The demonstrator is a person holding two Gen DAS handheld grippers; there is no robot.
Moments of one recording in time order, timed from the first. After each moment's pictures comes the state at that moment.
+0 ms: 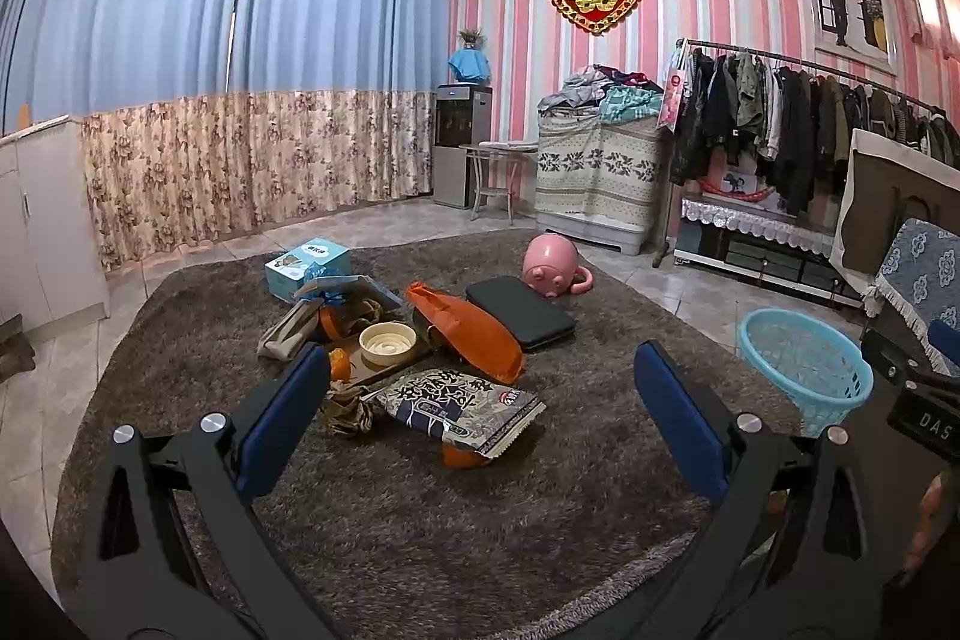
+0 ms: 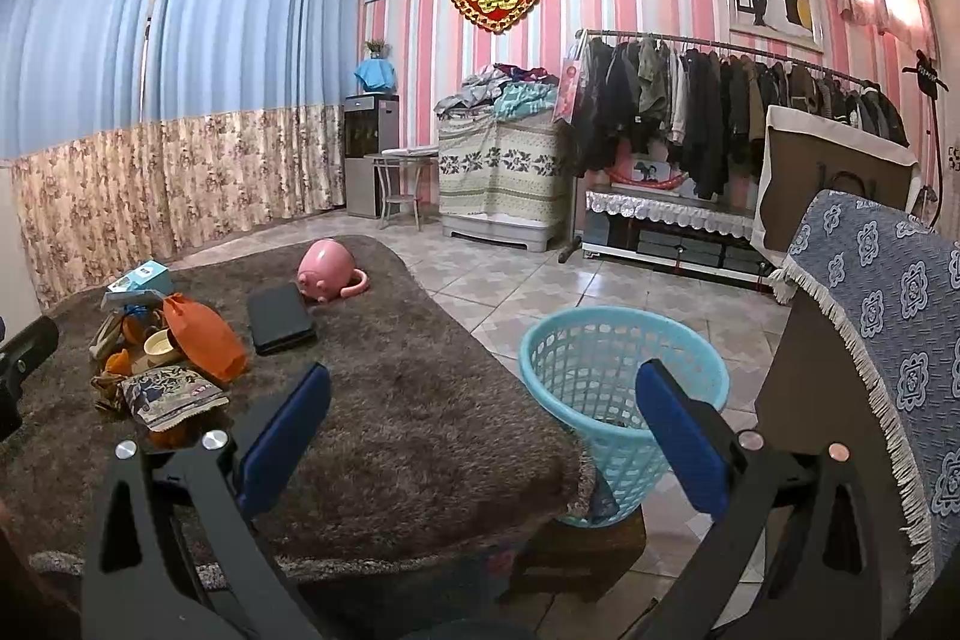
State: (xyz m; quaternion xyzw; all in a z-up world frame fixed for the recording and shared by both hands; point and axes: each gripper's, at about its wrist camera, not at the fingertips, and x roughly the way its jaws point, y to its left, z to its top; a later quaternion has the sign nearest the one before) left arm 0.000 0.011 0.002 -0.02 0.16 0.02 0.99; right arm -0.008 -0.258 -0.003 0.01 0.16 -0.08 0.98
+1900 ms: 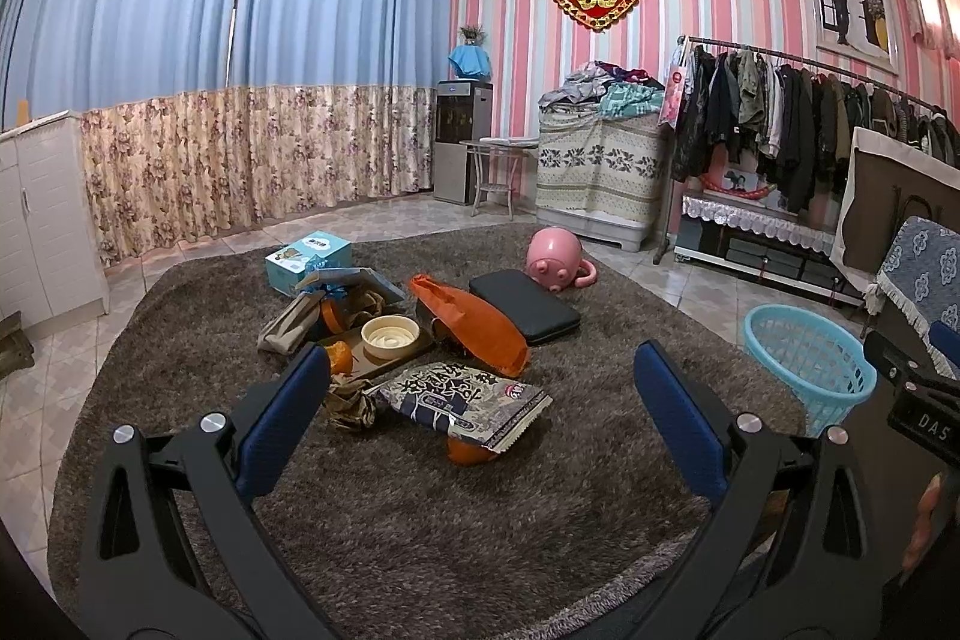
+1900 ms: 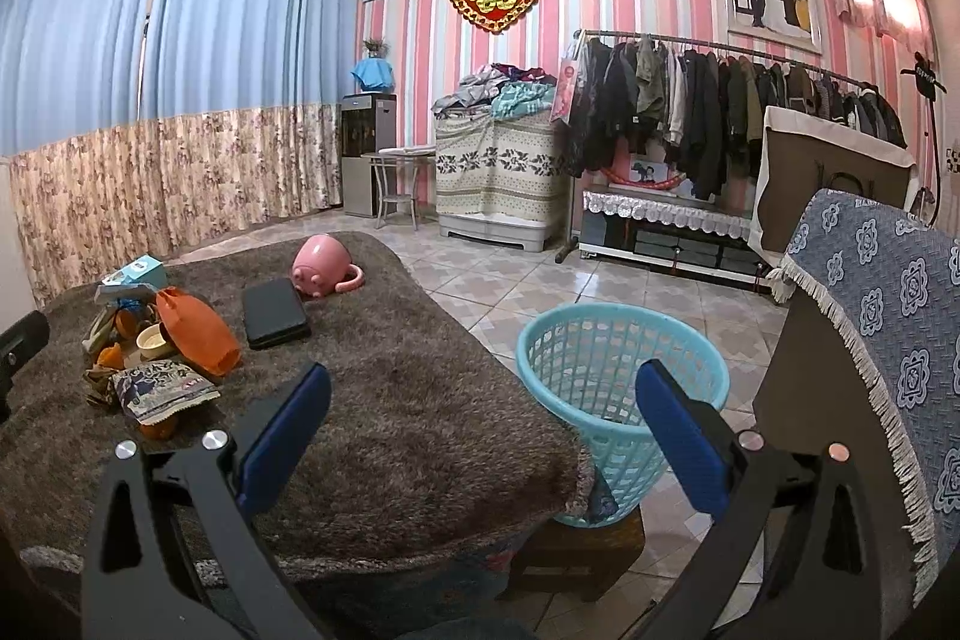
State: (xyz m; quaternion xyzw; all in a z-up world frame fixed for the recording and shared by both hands) left arm 0.001 0.019 -0.001 -0.02 0.17 0.02 0.99; right arm -0.004 -0.256 -0.013 0.00 0.16 -0.08 0.98
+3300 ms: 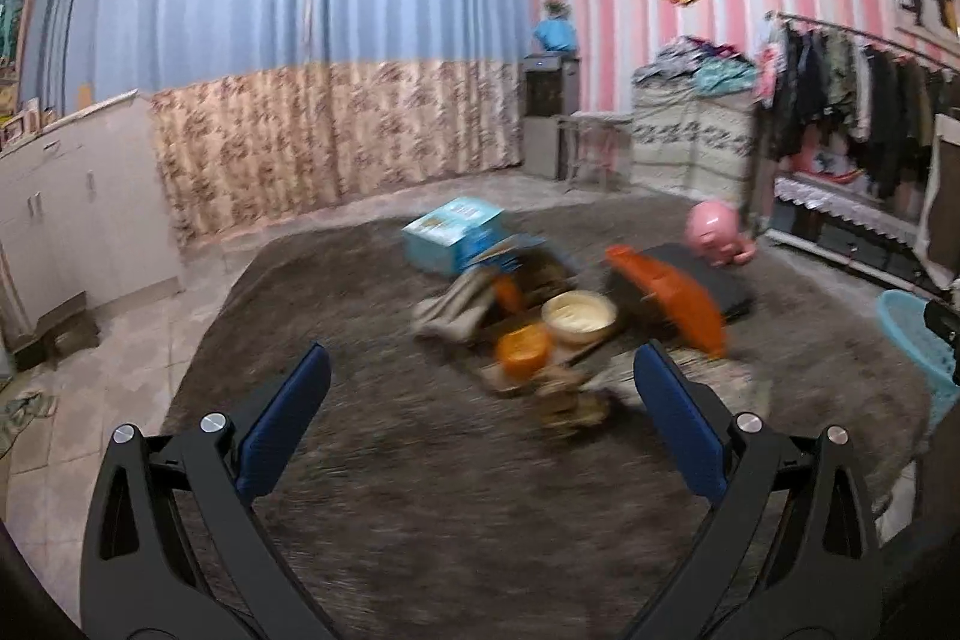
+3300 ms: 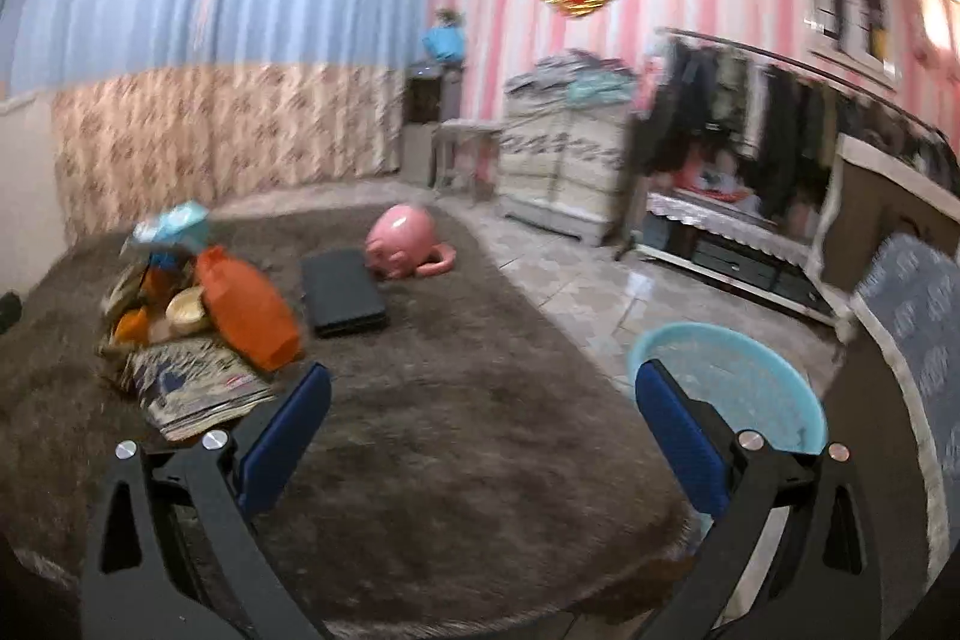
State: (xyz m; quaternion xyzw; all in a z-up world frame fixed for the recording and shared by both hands) left arm 0.037 0.137 -0.039 -0.01 0.21 0.13 0.97; right arm 0.079 -0.169 -0.033 -0.06 0.20 0.00 0.98
